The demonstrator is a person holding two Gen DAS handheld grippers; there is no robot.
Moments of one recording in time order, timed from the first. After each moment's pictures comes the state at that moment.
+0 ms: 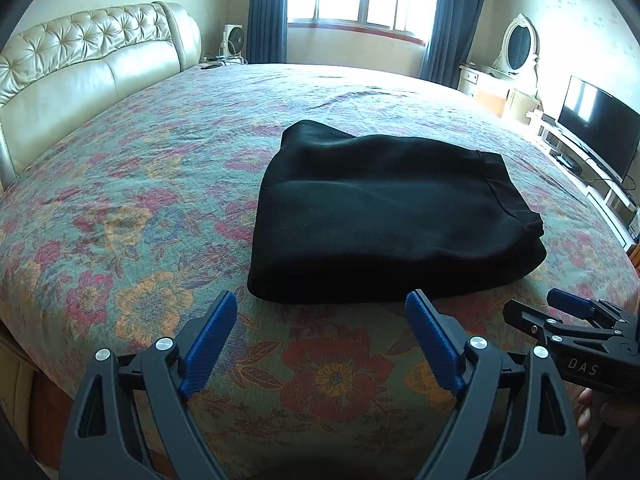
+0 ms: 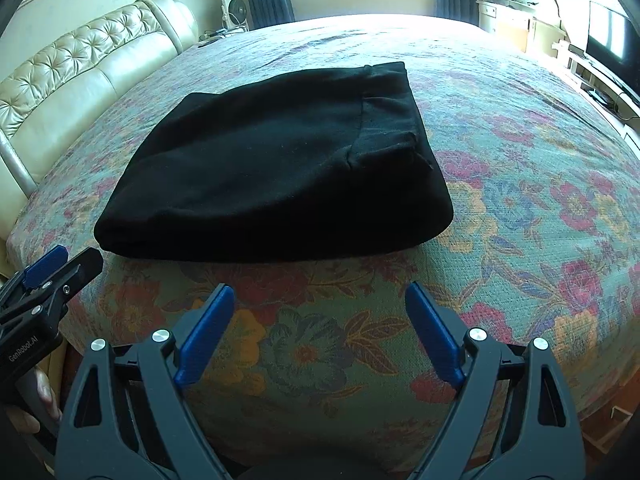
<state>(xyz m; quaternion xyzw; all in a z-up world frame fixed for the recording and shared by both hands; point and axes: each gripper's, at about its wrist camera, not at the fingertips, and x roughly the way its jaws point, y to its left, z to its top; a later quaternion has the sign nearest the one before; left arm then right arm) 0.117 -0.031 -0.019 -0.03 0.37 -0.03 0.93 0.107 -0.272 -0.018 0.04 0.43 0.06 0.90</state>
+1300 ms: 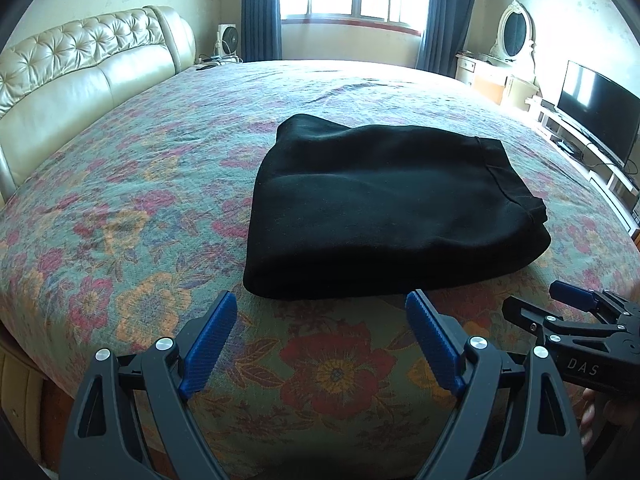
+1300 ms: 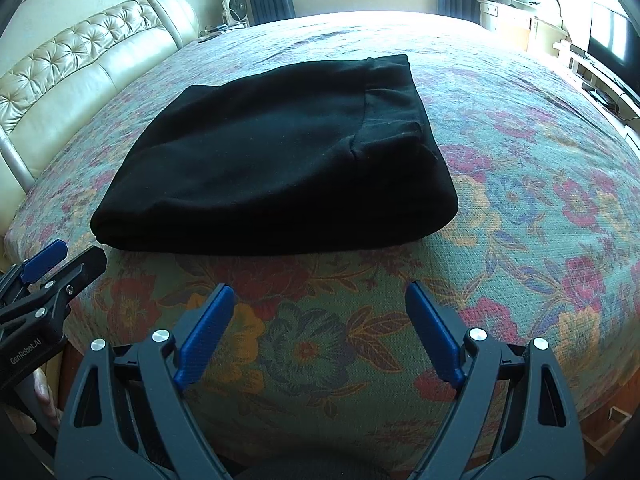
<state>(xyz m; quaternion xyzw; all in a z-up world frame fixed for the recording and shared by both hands) 0.116 -0.042 -0.023 0.00 0.37 -0.03 0.93 0.108 -0.270 -0.024 0.04 0.44 0.06 0.90</state>
